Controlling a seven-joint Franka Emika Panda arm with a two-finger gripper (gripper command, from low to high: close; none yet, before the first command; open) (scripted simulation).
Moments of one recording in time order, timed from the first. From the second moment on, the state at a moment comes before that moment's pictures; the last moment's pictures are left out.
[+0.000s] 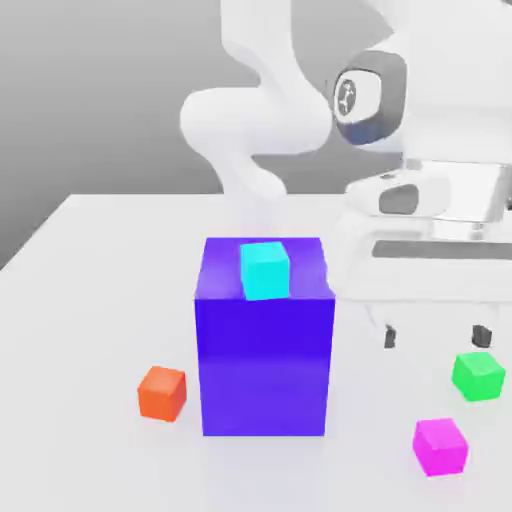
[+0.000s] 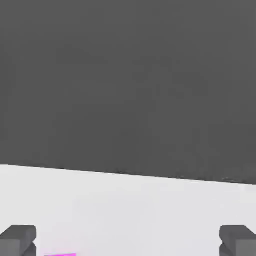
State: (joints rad) arm 0.05 0.06 0.33 -2.43 -0.22 2.62 1.24
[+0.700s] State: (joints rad) arm 0.17 0.36 0.29 -2.45 -0.28 2.78 1.36
